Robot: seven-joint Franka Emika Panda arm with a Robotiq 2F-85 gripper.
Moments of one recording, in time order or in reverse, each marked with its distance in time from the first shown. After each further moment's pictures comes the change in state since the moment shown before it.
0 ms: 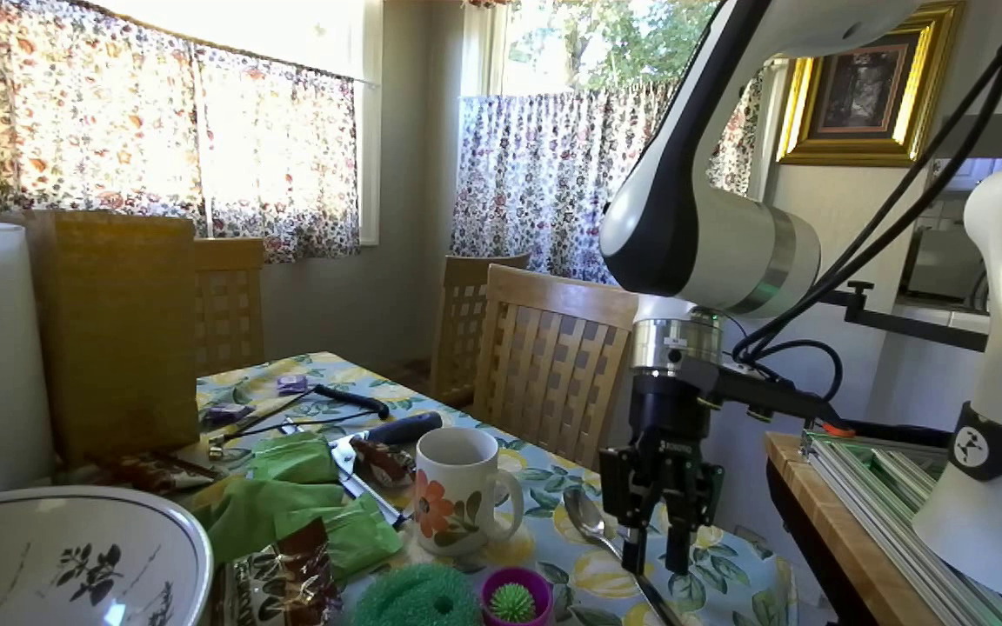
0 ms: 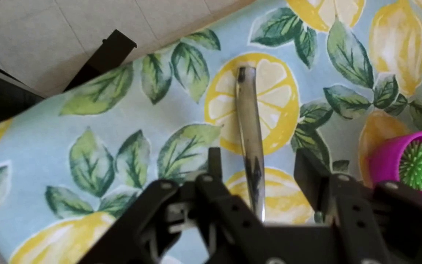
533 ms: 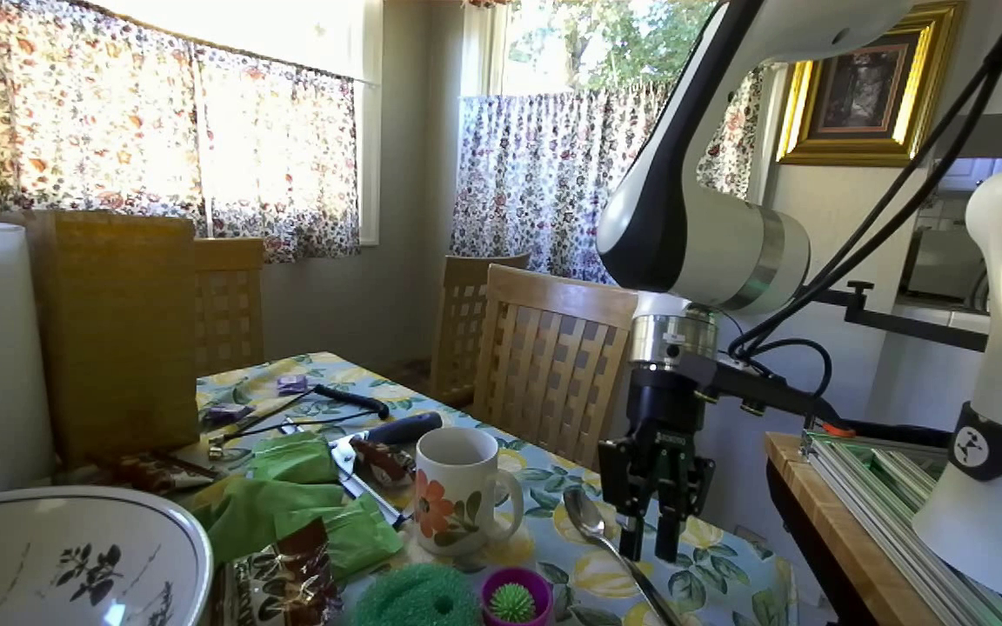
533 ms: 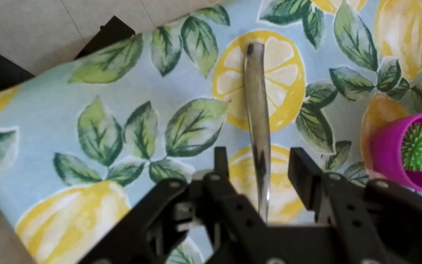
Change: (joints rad) arm -0.023 0.000 -0.024 0.002 0.000 0.000 -0.071
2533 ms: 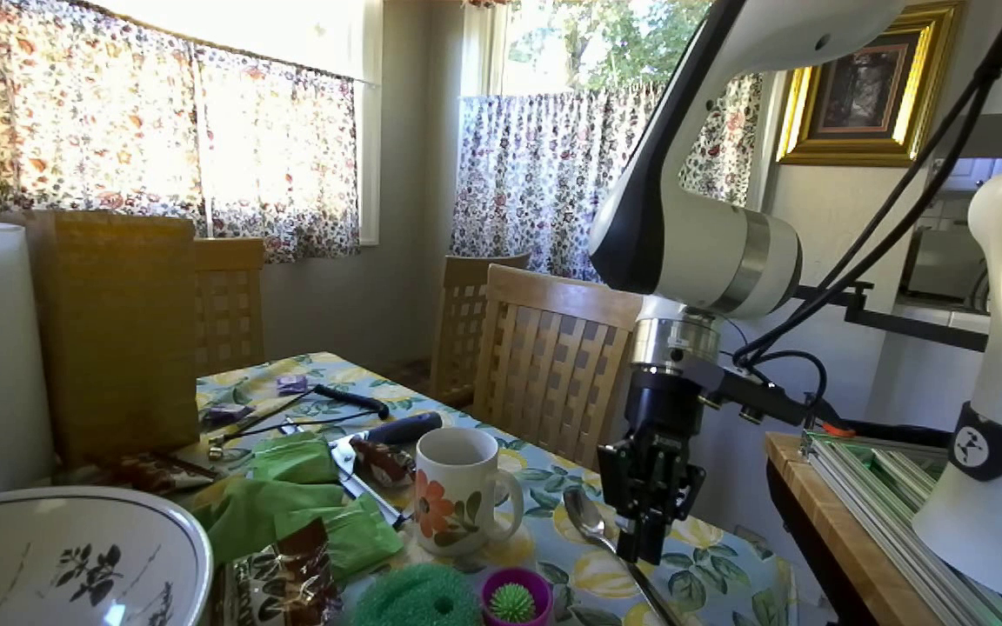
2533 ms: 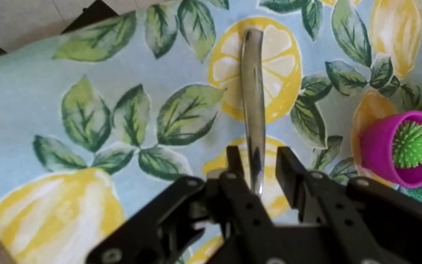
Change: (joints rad) arm -0.025 0.025 0.018 0.016 0.140 0.008 -0.198
